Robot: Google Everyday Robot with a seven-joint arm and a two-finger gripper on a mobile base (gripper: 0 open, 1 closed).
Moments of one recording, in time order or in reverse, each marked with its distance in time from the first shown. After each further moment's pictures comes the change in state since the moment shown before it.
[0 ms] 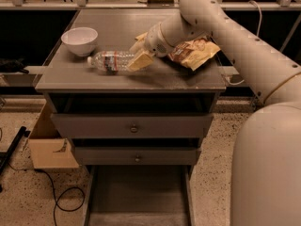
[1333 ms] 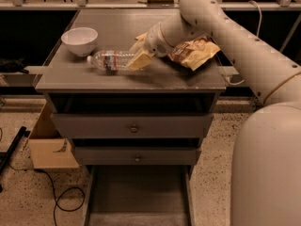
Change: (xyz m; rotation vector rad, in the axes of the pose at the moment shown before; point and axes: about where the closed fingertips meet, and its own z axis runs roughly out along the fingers) arm 0.000 0.000 0.000 0.000 0.000 0.000
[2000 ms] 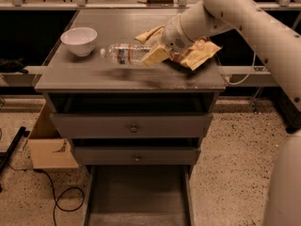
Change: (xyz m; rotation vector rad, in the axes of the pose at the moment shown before) arm 0.000 0.012 -0.060 0.071 0.016 0.013
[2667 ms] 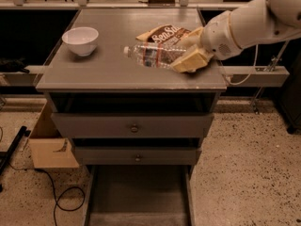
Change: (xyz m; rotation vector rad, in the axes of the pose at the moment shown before) arm 0.024 0.065 -0.125 0.135 0.023 0.050
